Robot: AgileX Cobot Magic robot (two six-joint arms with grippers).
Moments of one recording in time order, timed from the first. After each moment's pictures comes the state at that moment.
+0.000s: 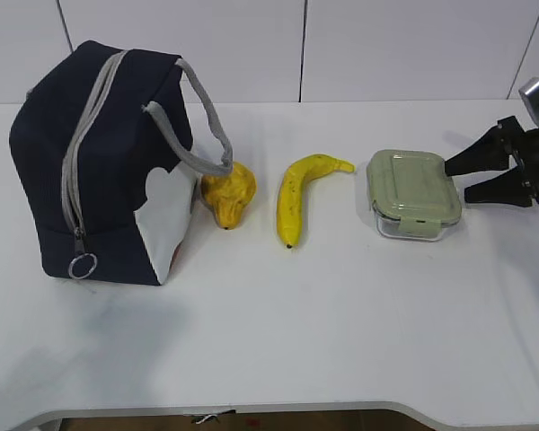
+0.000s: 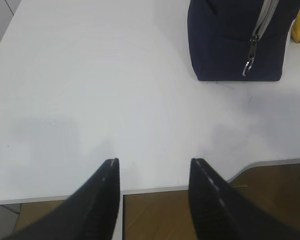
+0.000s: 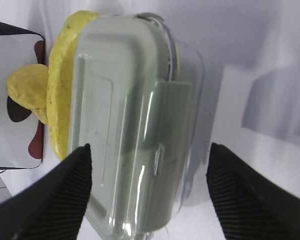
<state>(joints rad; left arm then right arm) -0.06 0.01 -0.51 0.04 1.12 -0.01 -0.36 2.21 -1.54 1.07 1.19 -0.83</state>
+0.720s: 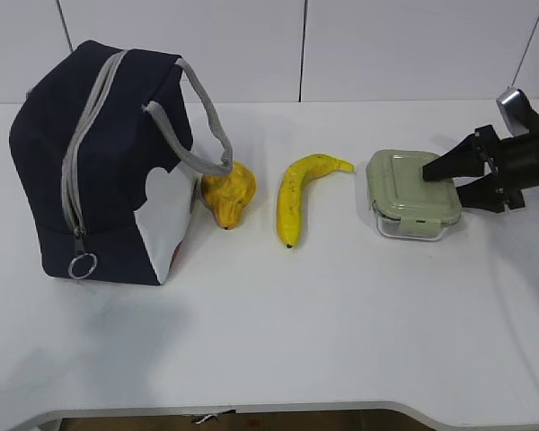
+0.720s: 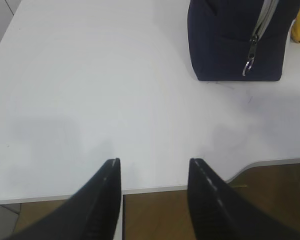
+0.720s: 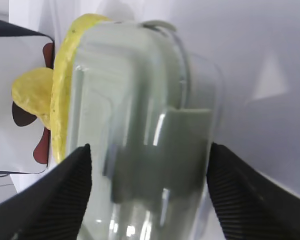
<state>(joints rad) -0.06 0.01 -0.51 0.04 1.12 -0.01 -0.32 2.28 -1.56 1.16 1.19 -0.89</state>
